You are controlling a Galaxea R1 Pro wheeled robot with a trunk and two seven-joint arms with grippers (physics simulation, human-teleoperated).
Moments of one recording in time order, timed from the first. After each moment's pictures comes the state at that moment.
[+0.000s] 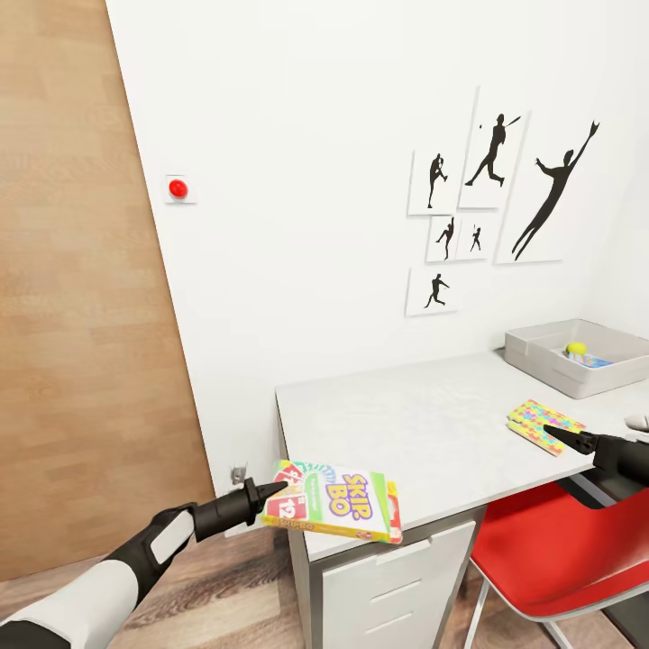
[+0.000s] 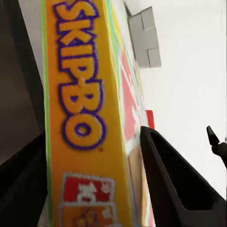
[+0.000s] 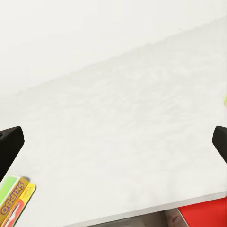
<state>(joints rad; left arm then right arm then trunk) -0.71 0.12 -0.36 -0.32 0.97 0.59 -0.96 -0.34 -0.40 -0.64 -1.62 -0.12 0.96 0.94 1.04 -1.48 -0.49</state>
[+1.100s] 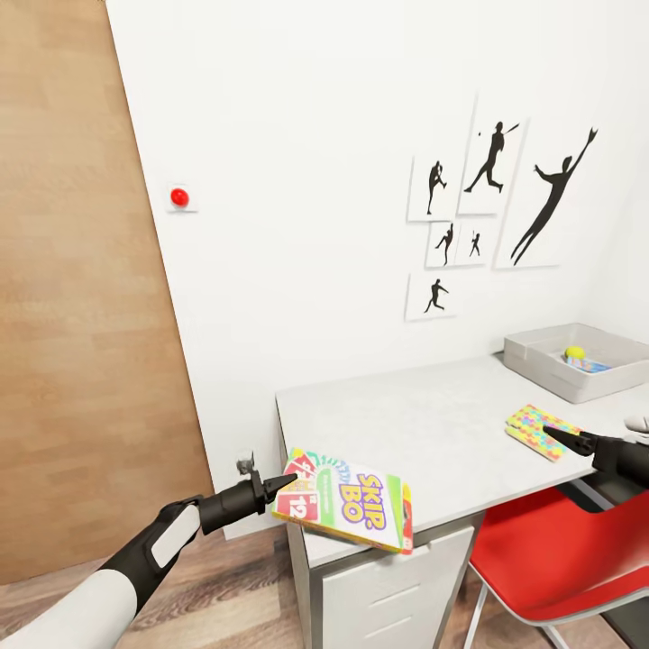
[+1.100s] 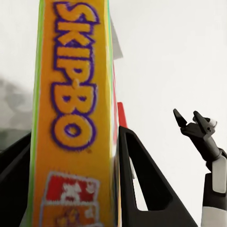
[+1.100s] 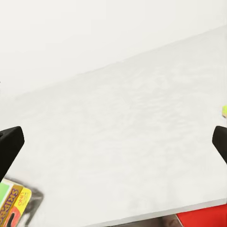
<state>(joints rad) -0.64 0.13 -0.36 -0.54 0.97 0.60 -1.01 -0.33 -0.40 -0.63 -1.62 -0.11 0.94 0.94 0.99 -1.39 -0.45</state>
